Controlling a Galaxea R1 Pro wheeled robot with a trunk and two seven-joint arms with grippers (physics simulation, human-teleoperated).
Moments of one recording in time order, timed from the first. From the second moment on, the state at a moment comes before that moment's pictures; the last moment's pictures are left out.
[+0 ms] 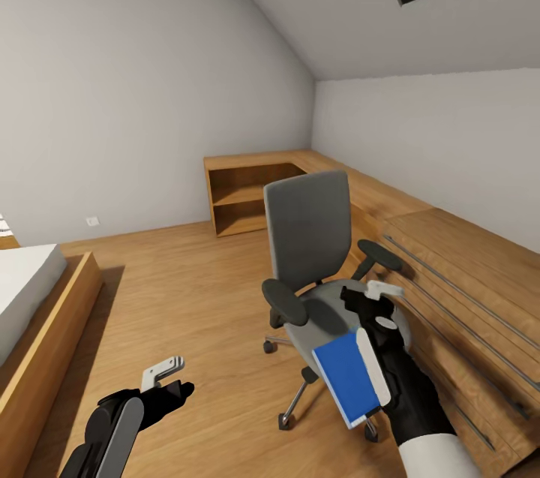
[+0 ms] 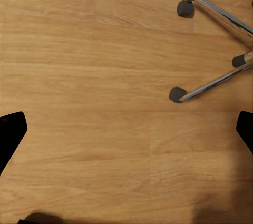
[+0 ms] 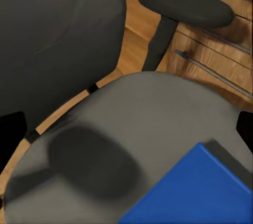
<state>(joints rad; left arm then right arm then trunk) -0.18 -0.05 0.09 -1.42 0.49 0.89 0.33 -0.51 0.09 0.01 -1.23 -0.14 0.40 -0.37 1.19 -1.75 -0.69</state>
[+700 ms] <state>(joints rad) -0.18 -0.05 0.09 -1.41 0.50 0.89 0.33 -0.39 0.13 0.02 -1.48 -0.20 0.44 -0.37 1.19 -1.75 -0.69</state>
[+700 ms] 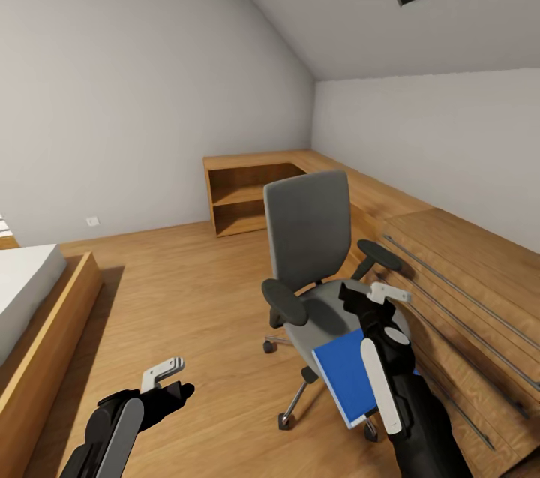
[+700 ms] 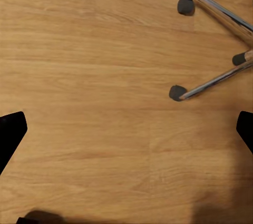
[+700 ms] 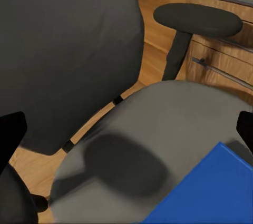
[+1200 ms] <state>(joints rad) -0.18 -0.05 0.09 -1.41 0.49 0.89 0.33 -0.39 0.14 0.01 -1.49 -0.24 0.44 -0.37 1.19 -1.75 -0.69</state>
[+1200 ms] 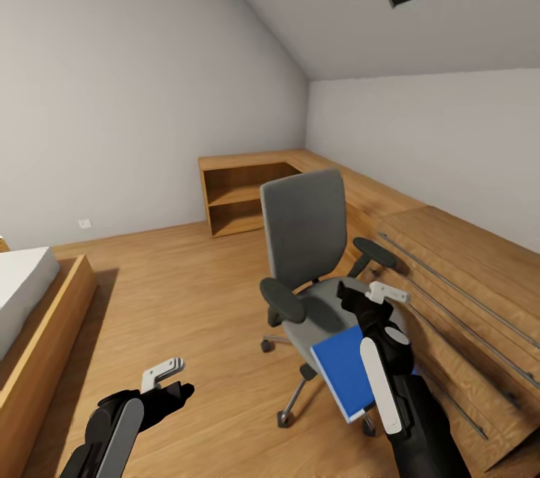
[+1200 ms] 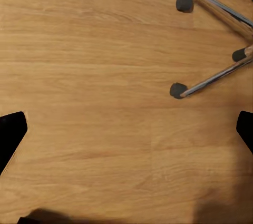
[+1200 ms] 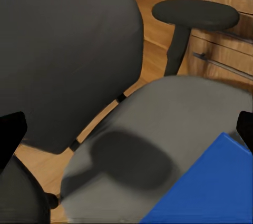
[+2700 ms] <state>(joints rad) -0.17 -0.05 0.08 -1.55 0.49 0.88 0.33 -0.39 0.13 -0.18 -1.32 -0.58 0.42 -0.35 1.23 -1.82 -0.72</state>
